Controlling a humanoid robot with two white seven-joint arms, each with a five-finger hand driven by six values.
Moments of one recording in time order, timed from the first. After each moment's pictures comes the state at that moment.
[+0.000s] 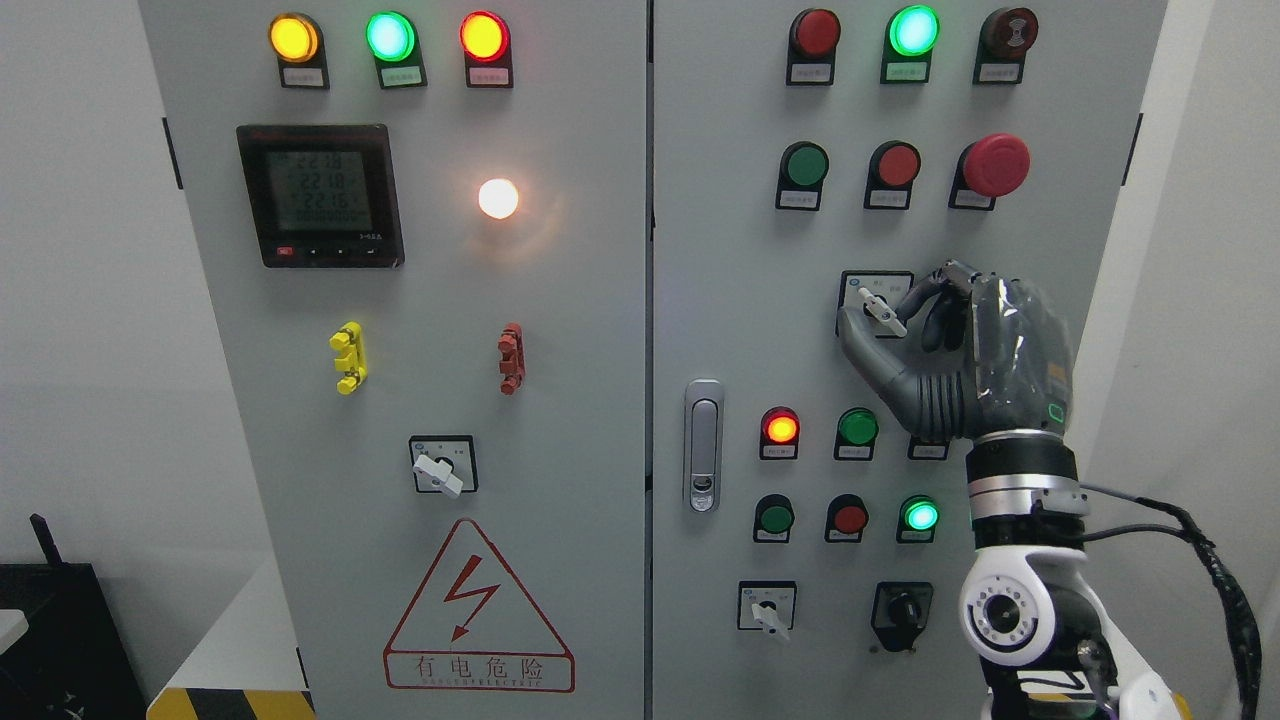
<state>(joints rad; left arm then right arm) 0.00 -0.09 0.00 0.00 0.00 -0.11 0.06 -0.73 -0.07 0.13 -1.75 0.79 0.32 -0.08</state>
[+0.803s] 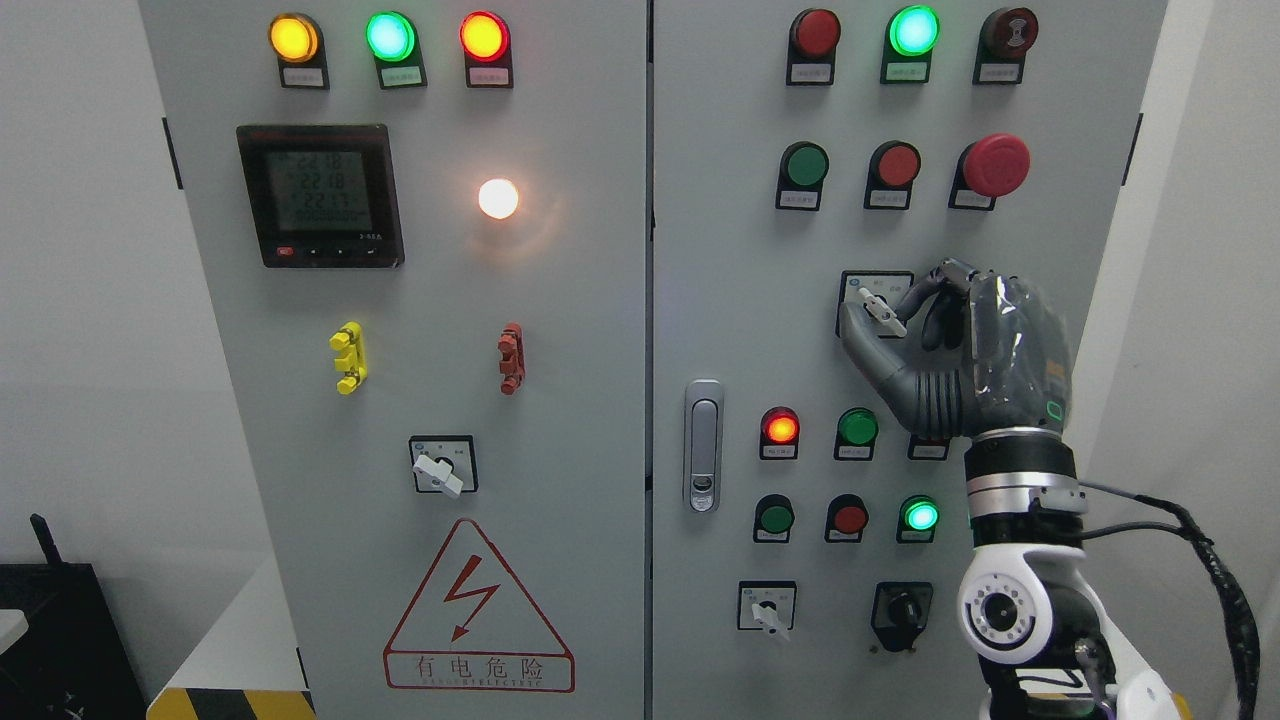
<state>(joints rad) 0.00 -0.09 0.00 0.00 0.00 -0.11 0.06 -0.73 -0.07 0.13 -1.75 0.80 0.32 -0.08</state>
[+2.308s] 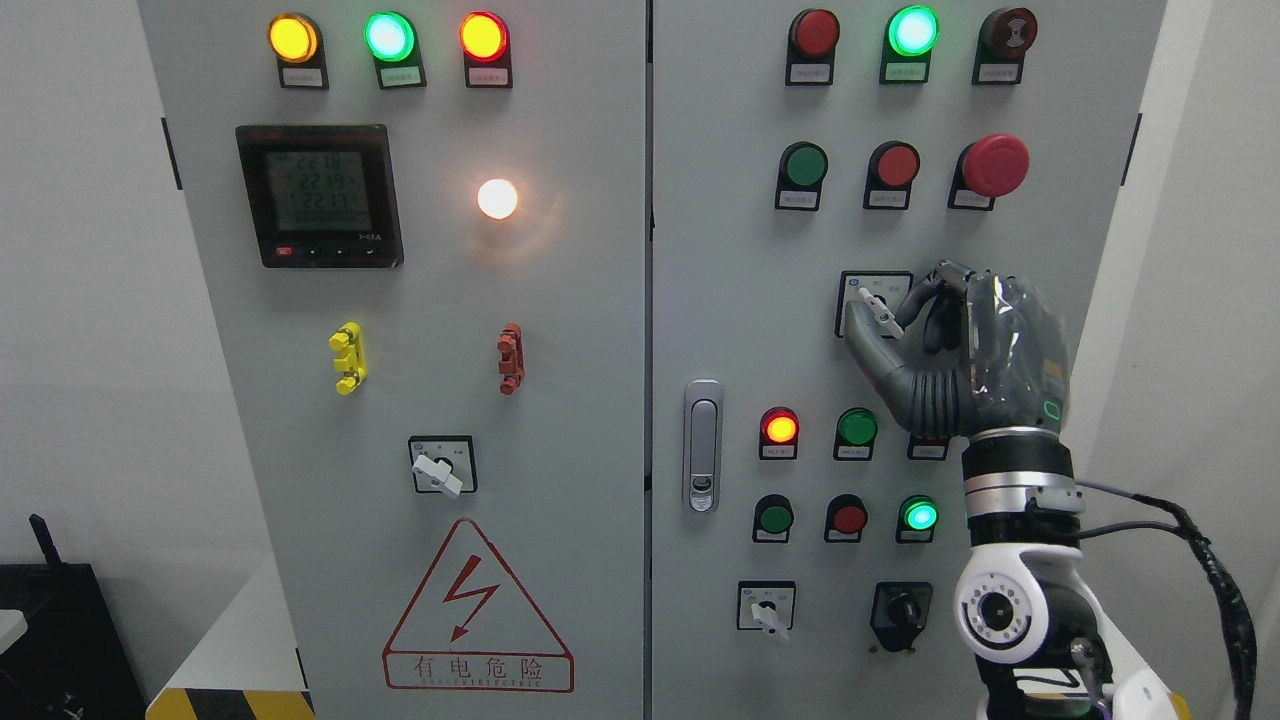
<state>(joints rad) 0.00 -0.09 0.00 0.00 0.00 -0.11 0.06 -0.73 -0.07 0.14 -1.75 0.81 0.33 -0.08</state>
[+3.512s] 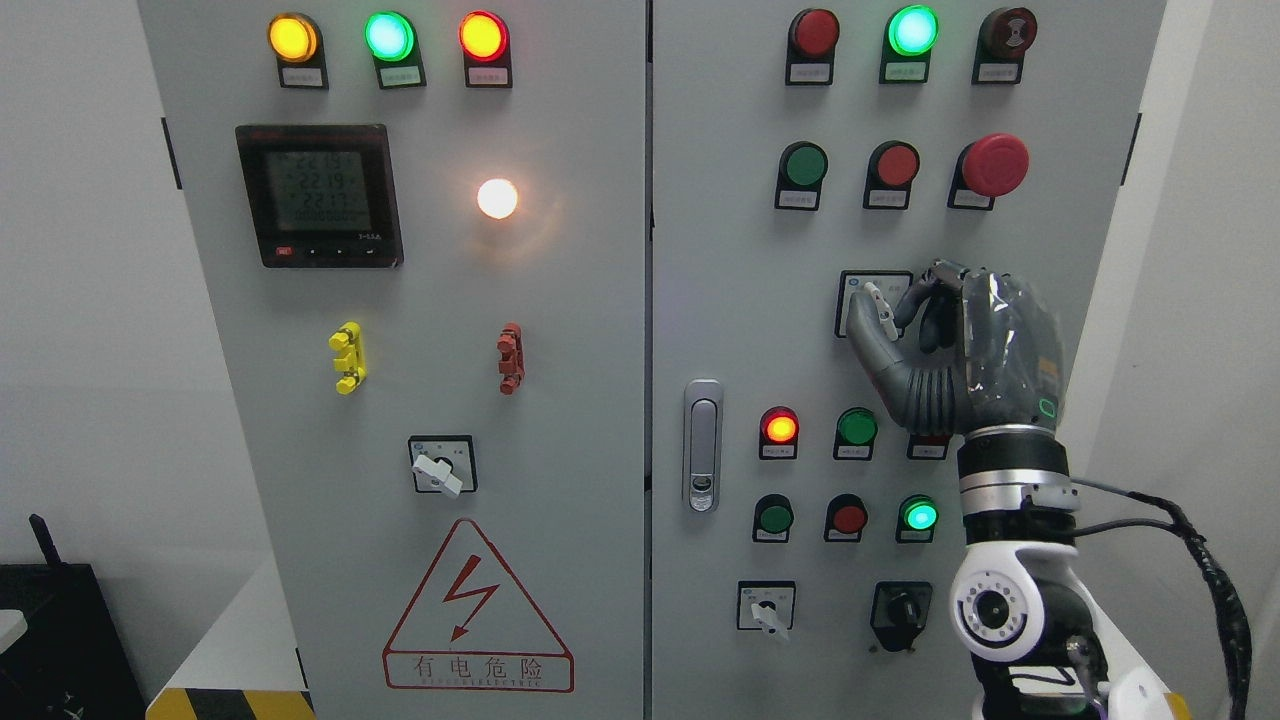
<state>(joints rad) 0.00 -0.09 0.00 0.00 0.00 -0.11 0.06 -0.74 -0.07 0.14 -1.75 0.81 0.33 -0.08</state>
